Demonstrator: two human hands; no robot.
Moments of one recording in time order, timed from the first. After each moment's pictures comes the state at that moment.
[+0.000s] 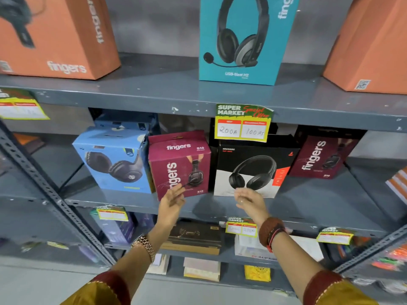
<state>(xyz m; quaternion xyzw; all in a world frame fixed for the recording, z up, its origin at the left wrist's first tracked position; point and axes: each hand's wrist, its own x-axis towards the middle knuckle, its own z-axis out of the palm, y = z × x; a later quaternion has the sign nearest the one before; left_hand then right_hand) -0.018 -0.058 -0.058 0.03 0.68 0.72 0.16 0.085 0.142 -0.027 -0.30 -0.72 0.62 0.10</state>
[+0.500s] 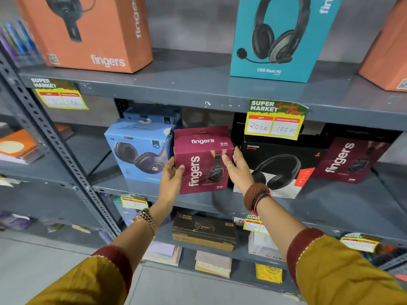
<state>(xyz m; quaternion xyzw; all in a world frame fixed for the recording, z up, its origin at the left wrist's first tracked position) -0.039 -0.098 0.003 0.01 0.68 0.73 0.08 0.007 0.072 0.032 -0.19 -0.77 0.60 0.10</state>
